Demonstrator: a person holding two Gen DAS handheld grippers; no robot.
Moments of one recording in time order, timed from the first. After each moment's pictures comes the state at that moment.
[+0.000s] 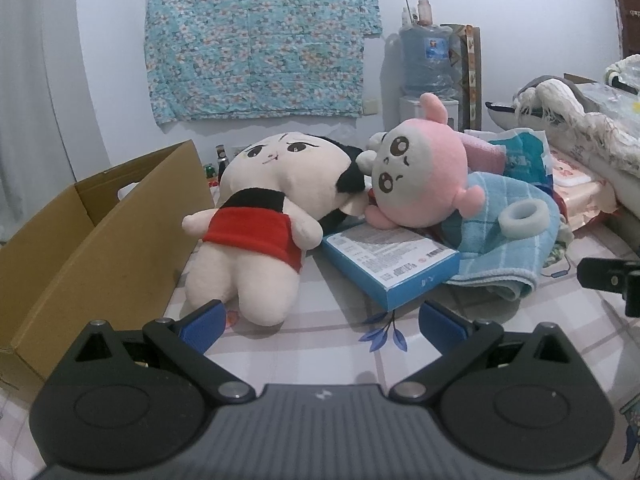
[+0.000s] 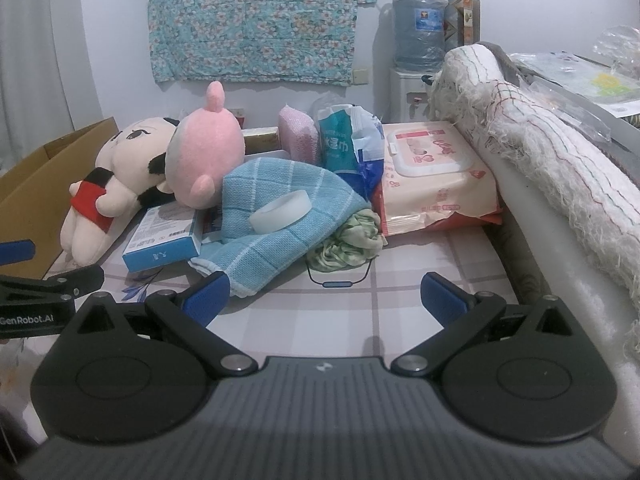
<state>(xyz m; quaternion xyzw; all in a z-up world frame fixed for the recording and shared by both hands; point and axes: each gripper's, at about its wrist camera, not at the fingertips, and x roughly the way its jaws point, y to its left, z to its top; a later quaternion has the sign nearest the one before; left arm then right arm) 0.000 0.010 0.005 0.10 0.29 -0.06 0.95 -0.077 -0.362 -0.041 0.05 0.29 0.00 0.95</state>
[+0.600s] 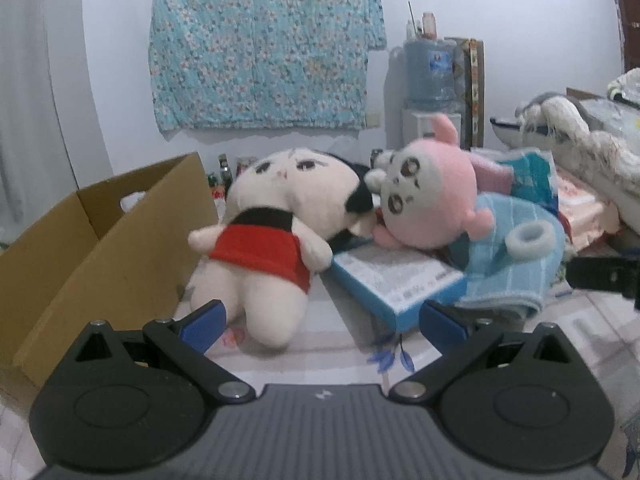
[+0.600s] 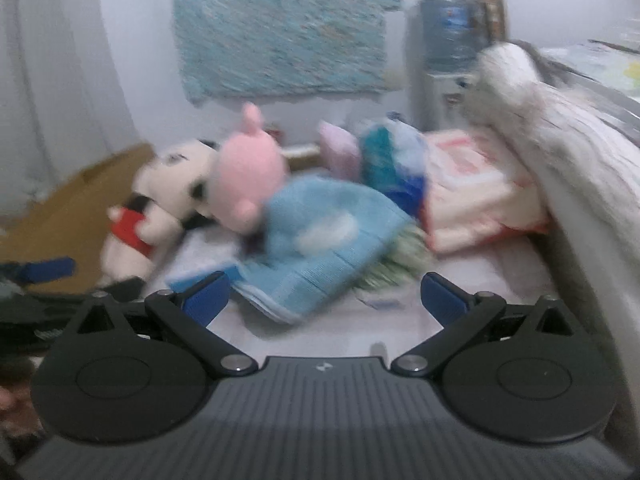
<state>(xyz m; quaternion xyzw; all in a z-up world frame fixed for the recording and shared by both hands) 0.005 0.019 0.012 0.09 0.27 -0.06 0.96 -0.064 -0.357 -0.029 0.11 0.27 0.06 0.96</state>
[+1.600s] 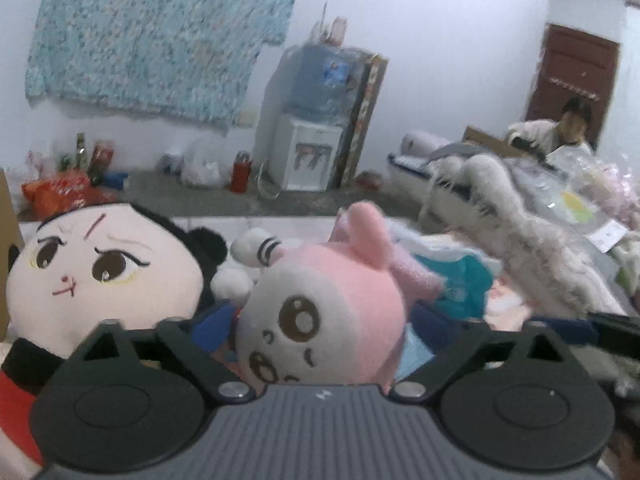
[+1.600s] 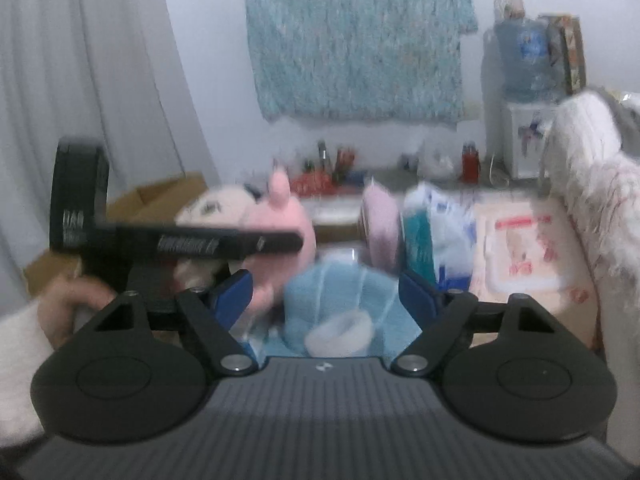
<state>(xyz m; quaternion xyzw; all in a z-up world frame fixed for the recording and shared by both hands) 0.155 -0.025 0.016 -0.02 0.30 -0.27 0.91 -0.007 -0.401 -0.007 0.09 0.25 0.17 0.95</state>
